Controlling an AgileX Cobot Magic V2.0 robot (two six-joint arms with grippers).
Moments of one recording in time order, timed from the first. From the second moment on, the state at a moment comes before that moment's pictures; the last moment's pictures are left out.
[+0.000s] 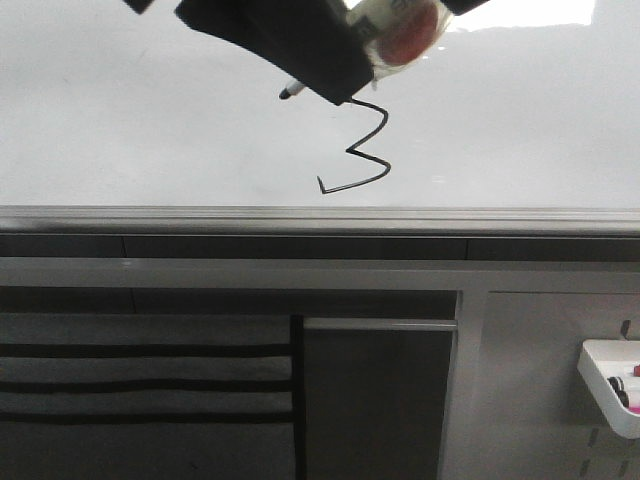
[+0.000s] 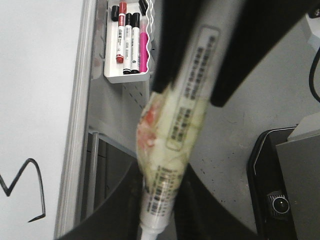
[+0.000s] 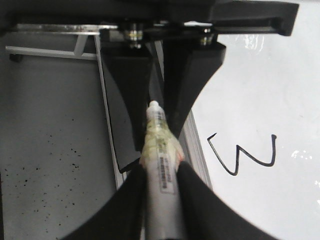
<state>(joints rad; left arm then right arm) -0.69 1.47 -1.24 -0.64 0.88 1.36 0.73 1.04 -0.95 0.17 0.60 -0.89</state>
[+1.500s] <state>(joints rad) -0.11 1.48 -1.04 -0.66 0.45 0.71 0.50 0.89 -0.95 0.18 0.66 -0.74</state>
